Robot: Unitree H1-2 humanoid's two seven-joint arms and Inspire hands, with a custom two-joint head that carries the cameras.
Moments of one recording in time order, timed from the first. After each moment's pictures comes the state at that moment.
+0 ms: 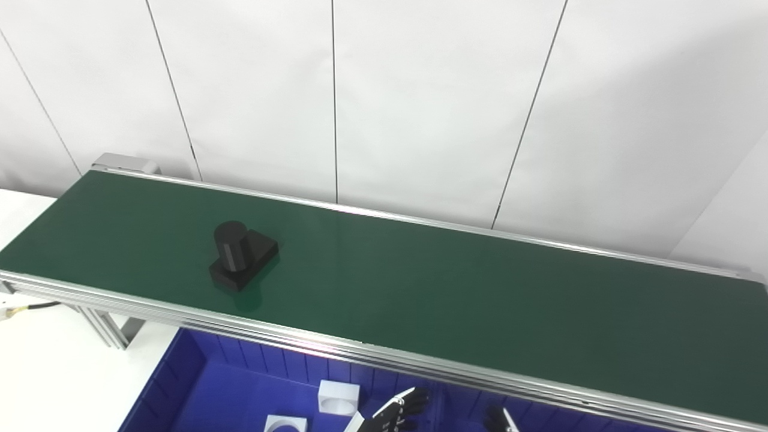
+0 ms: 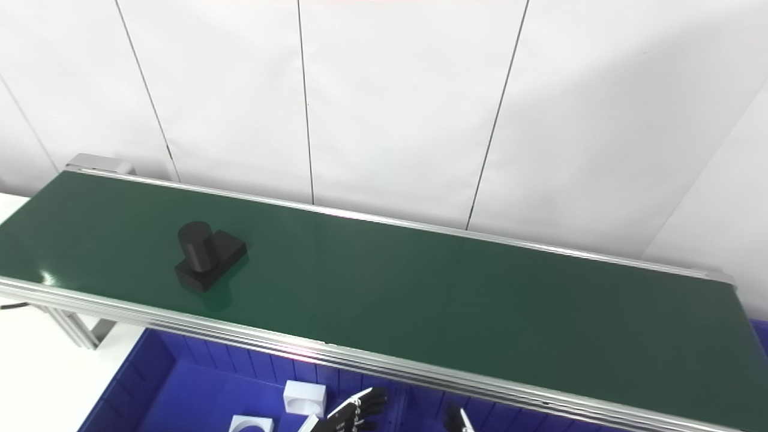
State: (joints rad) left arm 0.19 -0.02 -0.36 0.33 0.09 -0.43 -0.01; right arm 0.22 -0.10 0.25 0.27 -0.05 -0.42 -0.02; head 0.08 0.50
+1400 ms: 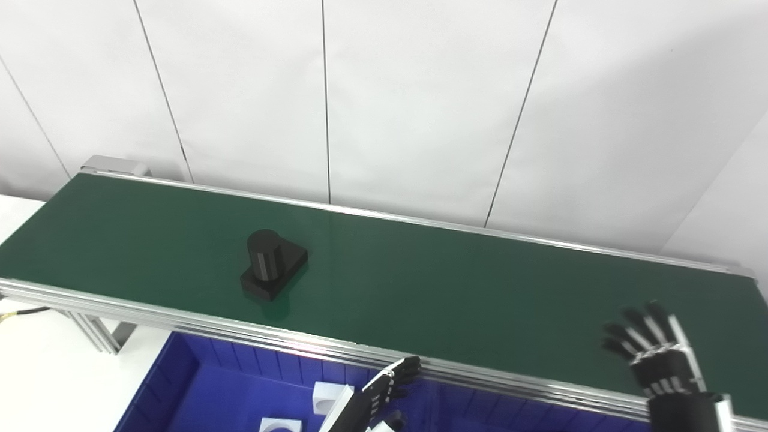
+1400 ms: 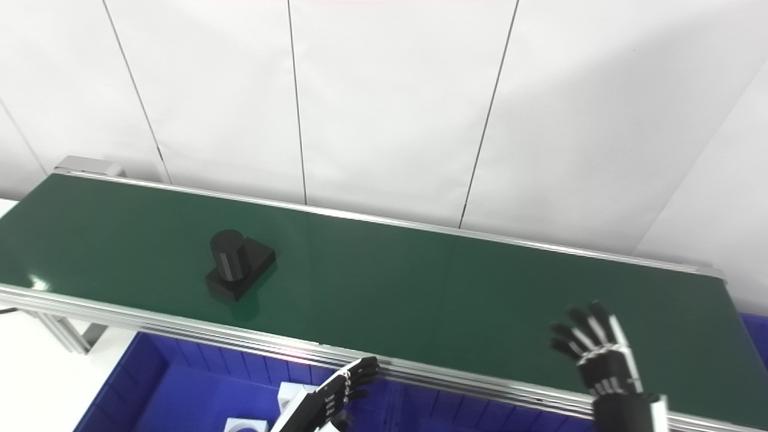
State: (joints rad) left arm 0.14 0.01 -0.36 0.28 0.07 -0.43 -0.03; right arm 0.20 -0.15 -0.05 -0.26 0.13 -0.42 0.07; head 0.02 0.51
